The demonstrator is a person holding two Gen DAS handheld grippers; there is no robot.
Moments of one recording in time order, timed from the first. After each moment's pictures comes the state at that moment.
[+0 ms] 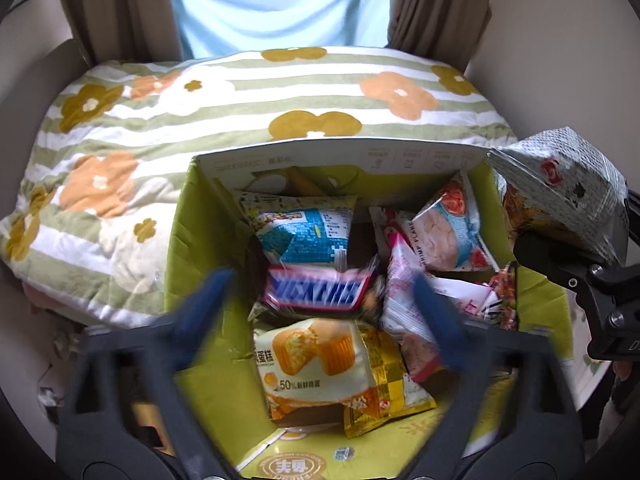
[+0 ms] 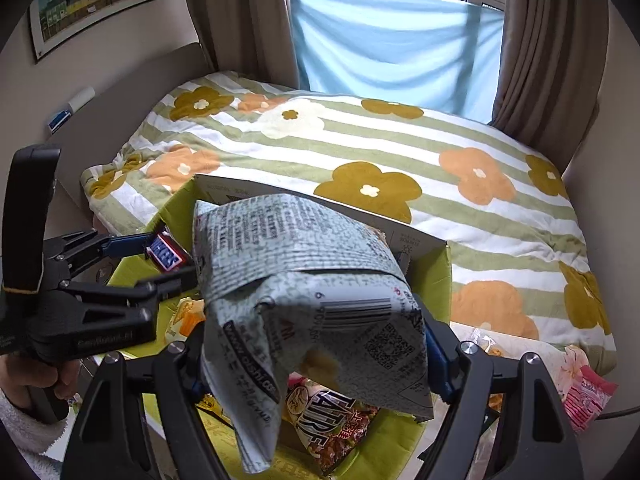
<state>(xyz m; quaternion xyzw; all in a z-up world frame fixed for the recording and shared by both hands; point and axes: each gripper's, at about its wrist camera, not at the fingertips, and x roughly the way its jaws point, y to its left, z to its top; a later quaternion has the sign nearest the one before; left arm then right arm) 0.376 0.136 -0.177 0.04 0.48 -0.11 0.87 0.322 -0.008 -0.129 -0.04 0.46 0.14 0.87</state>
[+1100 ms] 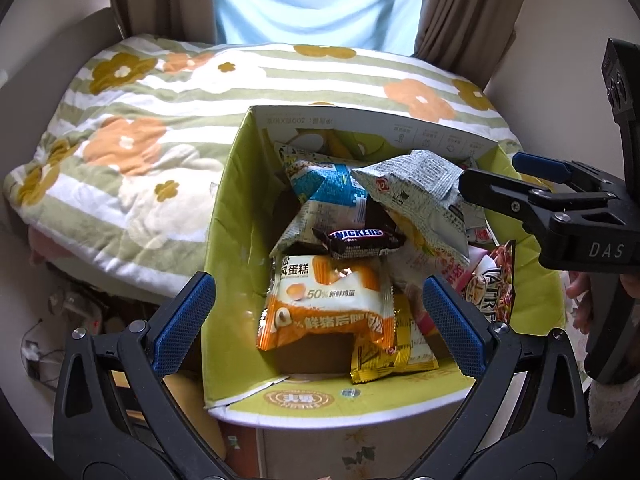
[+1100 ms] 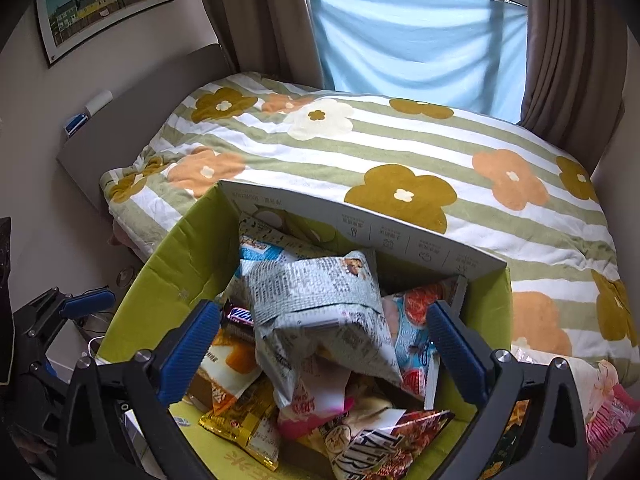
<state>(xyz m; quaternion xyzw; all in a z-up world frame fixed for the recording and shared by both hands) 0.314 0.170 -0.171 -0.02 0.48 -0.07 0.87 0.334 0.023 -0.141 -0.02 0.46 0.18 0.87</state>
